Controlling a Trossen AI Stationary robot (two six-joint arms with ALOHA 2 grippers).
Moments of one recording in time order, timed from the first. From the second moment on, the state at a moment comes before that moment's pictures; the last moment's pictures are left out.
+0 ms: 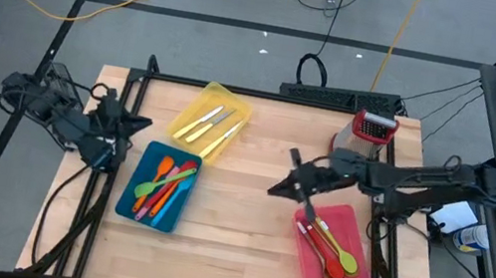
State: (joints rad) left arm -0.47 0.44 0.80 -0.86 -0.84 -0.40; right arm 0.05 1.18 0.80 0.20 -0.32 0.05
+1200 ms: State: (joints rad) left arm -0.31 0.09 0.38 -0.32 -0.29 0.28; right arm -0.23 0.53 0.14 0.56 -0.37 0.13
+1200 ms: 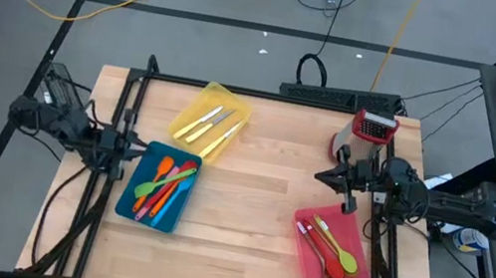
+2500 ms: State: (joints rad) left arm 0.04 0.10 0.05 0.02 -0.05 0.18; right arm -0.35 0.51 0.02 0.73 -0.53 0.11
